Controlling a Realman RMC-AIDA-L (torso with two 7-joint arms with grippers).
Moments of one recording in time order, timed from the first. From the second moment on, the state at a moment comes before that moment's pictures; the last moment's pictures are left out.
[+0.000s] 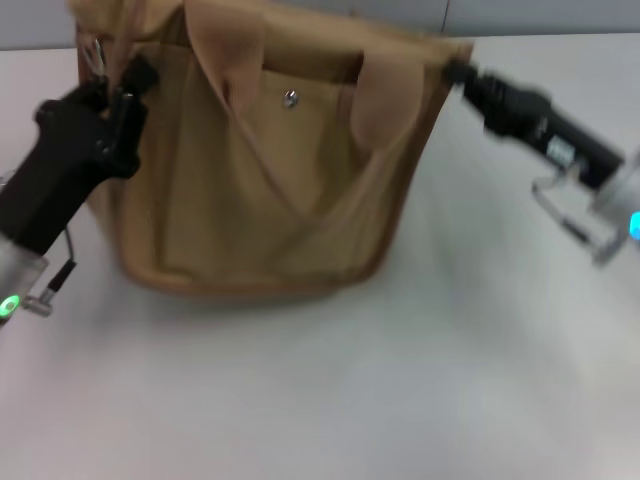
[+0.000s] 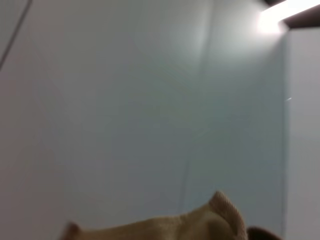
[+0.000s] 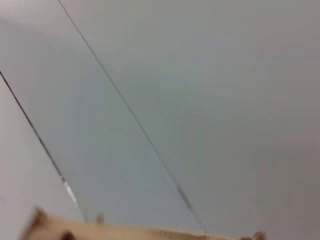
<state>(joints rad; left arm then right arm) -0.42 -2.08 1.21 0.09 0.66 1.67 -0.71 0.63 2.08 -0.07 -0.09 -1.92 -1.47 1.10</state>
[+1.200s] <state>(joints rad) -0.33 -1.83 1.36 0.36 1.21 1.95 -0.92 0.40 2.08 -0.48 -0.55 -1.99 -2.08 1.00</state>
